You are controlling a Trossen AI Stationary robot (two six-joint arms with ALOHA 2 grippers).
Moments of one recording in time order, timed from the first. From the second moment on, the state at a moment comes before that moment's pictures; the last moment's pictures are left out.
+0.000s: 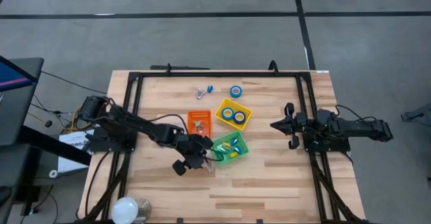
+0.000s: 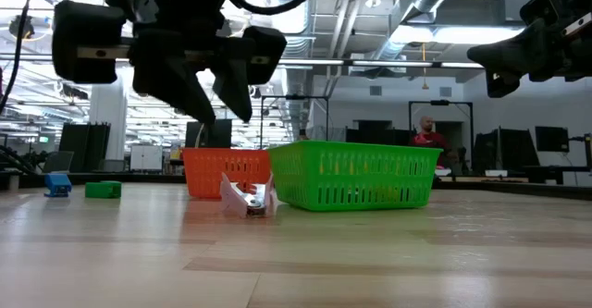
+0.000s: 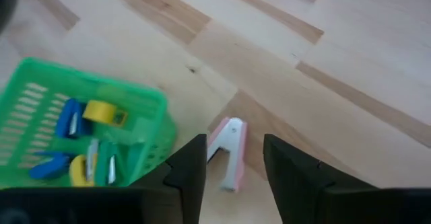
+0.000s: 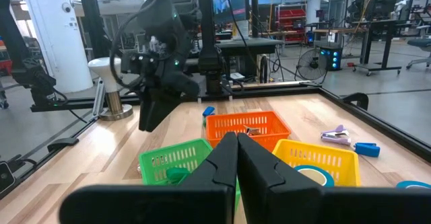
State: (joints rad) left arm -0.23 1.64 0.90 -0.12 0.19 0.62; right arm 0.00 0.00 0.00 0.02 0.03 0.06
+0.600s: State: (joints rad) left arm -0.24 1.77 0.90 -0.08 0.19 0.62; right arm 0.00 0.00 0.00 0.02 0.03 0.06
